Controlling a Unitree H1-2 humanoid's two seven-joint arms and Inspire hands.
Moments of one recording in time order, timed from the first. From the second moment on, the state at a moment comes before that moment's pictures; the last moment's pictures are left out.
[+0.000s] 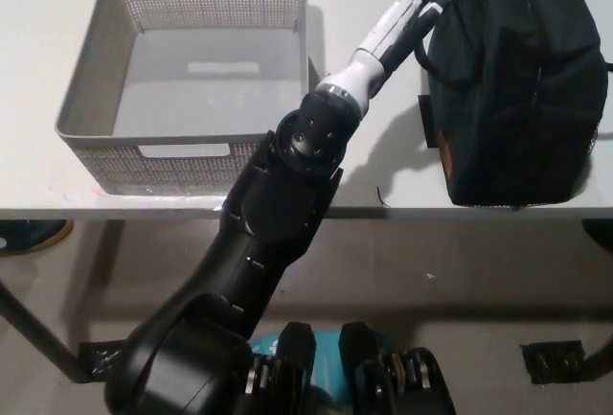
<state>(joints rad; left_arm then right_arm) -1.07 -0.11 -0.15 0.85 0.14 -0.13 -0.03 -0.52 -0.33 -0.33 0.34 0.25 -0.16 -0.02</state>
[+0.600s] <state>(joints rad) -1.12 -0.18 -0.13 1.16 0.14 -0.16 0.02 -0.72 -0.28 -0.36 0.80 0.39 -0.16 0.10</state>
